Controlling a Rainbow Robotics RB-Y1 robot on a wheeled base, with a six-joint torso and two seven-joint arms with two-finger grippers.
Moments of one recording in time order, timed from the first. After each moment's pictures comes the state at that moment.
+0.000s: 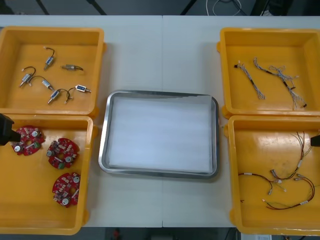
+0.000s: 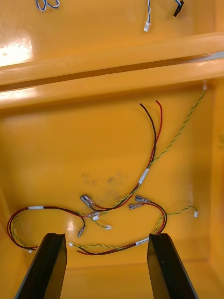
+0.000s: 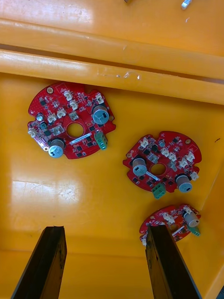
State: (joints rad) right arm -0.07 -0.71 -0.42 -2.27 -0.87 1.92 1.19; left arm -0.14 0.79 0.34 -2.13 0.89 1.91 -1.18
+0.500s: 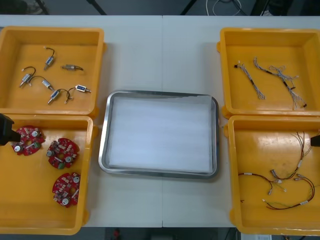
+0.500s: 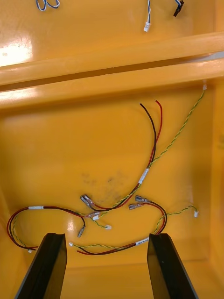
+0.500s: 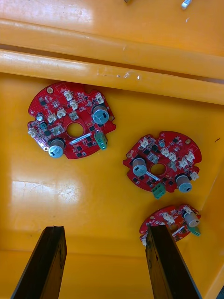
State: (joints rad) right arm -0.07 -0.71 -0.42 -2.27 -0.87 1.92 1.19; left arm -0.14 0.79 0.34 -2.13 0.89 1.91 -1.18
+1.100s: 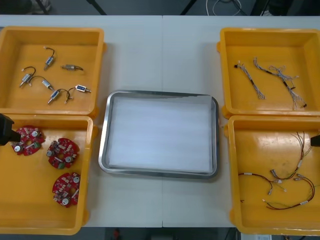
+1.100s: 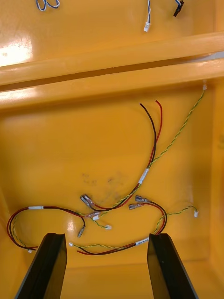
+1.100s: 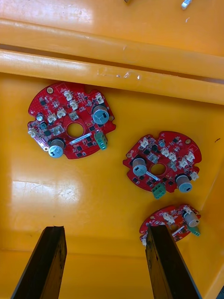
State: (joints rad) right arm -0.07 -0.71 -0.42 -2.27 -0.87 1.92 1.19; left arm -0.14 0.79 0.34 -2.13 0.89 1.91 -1.18
